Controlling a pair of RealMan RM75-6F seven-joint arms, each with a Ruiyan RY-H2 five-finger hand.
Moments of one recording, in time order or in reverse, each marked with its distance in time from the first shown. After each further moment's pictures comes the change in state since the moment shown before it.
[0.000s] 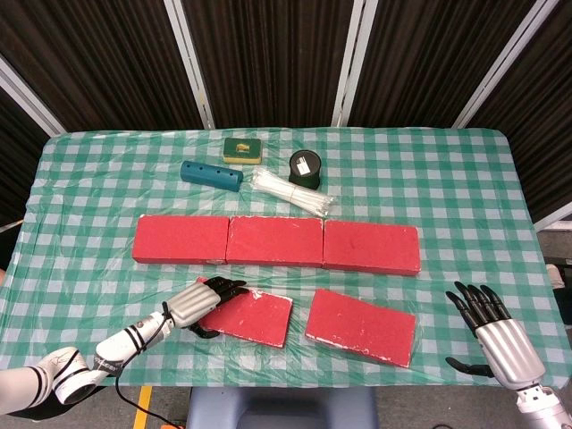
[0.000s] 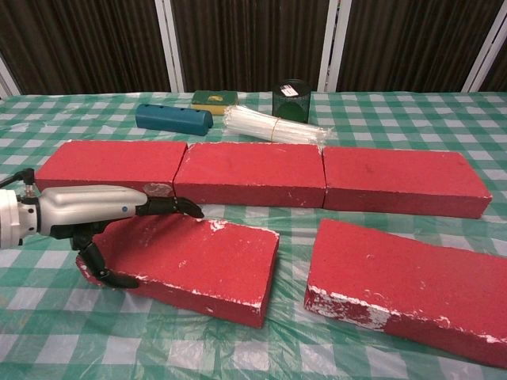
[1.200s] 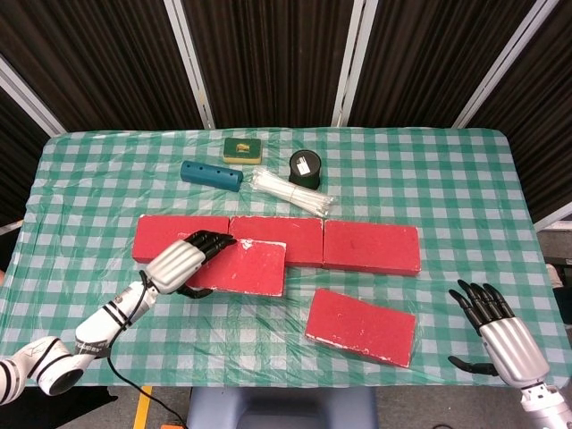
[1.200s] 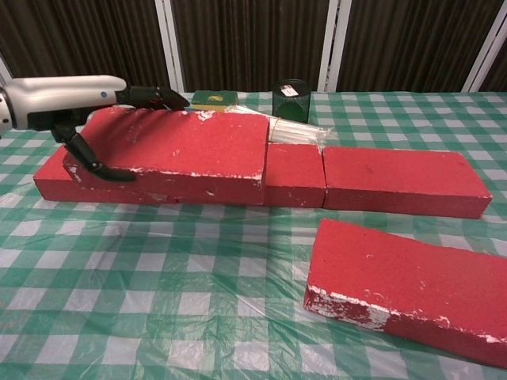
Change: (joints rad) left arm -0.016 0.198 -0.159 -0.202 -0.183 0.057 0.177; right arm 0.009 0.018 0.001 0.003 0.006 -0.006 0.045
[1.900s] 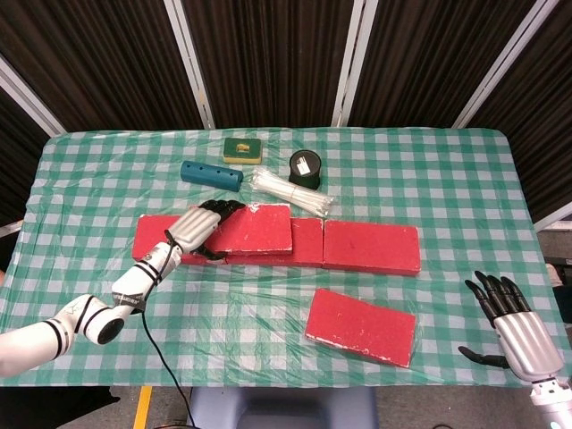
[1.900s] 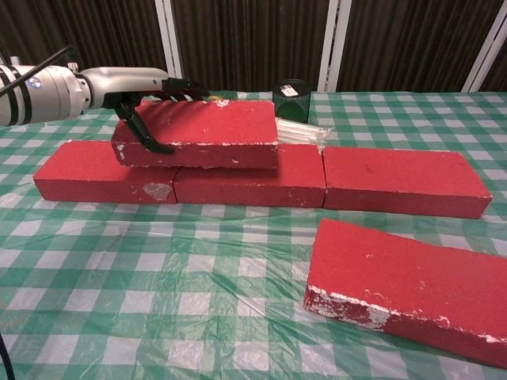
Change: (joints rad) left arm -0.150 -0.179 -0.124 0.298 -0.204 -0.240 -0.031; right arm -0.012 0.007 0.032 0.002 0.060 0.016 0.005
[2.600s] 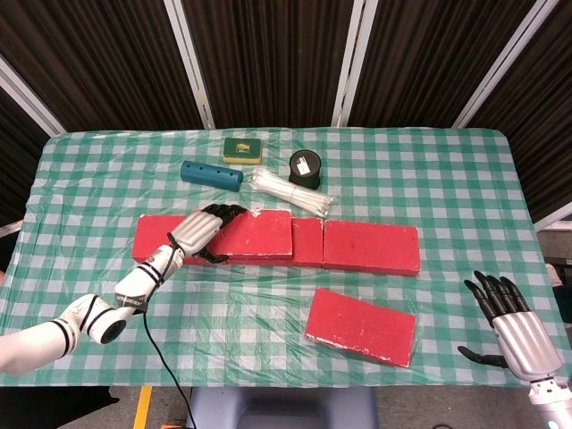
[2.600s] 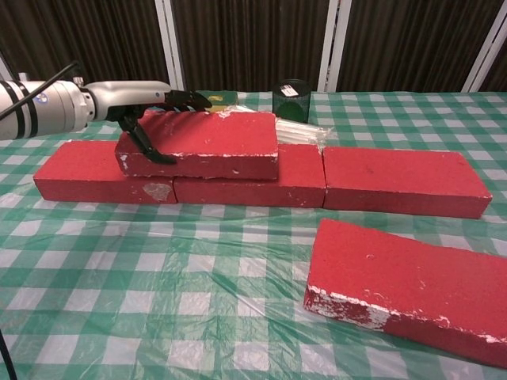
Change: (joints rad) left arm 0.000 -0.047 0.031 0.083 0.075 0.011 -0.093; right arm -0.001 -0.006 0.004 -0.005 0.007 -0.010 -0.018
